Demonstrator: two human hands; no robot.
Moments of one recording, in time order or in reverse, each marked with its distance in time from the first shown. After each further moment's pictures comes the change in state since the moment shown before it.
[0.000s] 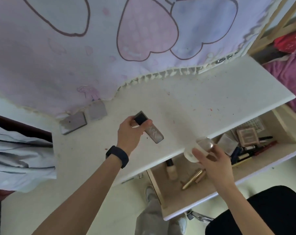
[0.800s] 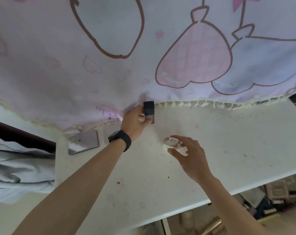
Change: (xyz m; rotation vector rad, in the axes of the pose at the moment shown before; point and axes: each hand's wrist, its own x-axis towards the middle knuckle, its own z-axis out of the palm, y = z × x) left_hand 0.173 0.004 -0.059 0.326 -0.027 0.303; right_hand 0.130 -0.053 0.156 -0.538 -0.276 -0.450
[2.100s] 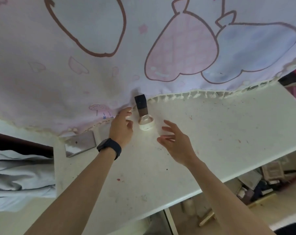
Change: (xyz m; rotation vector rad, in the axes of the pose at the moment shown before) left_hand -0.035 -0.004 -0.013 0.084 0.043 -0.109; right_hand 0.017 -0.016 0.018 0.270 -0.098 0.213
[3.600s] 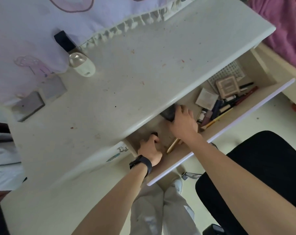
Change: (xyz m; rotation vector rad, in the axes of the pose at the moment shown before) left_hand -0.276 0.001 0.212 0.382 -0.665 -0.281; right_hand -0.146 0.176 -0.071 -0.675 0.155 0.362
